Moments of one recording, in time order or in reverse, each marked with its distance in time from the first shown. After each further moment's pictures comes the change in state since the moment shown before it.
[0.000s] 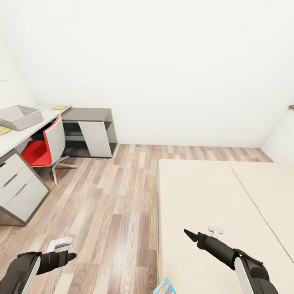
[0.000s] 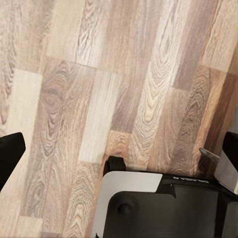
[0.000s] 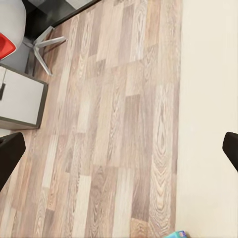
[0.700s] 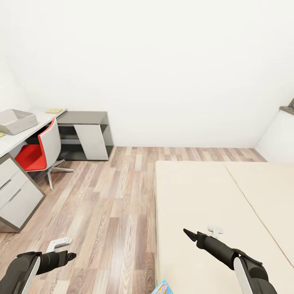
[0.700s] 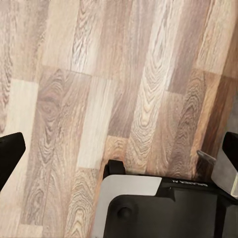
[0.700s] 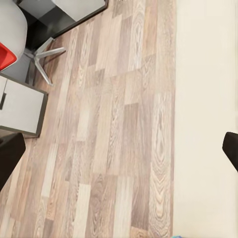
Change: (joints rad) left arm 0.000 0.001 0.000 0.000 0.000 0.000 0.000; right arm 0.000 0.007 0.000 0.000 -0.001 -0.013 0.000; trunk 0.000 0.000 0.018
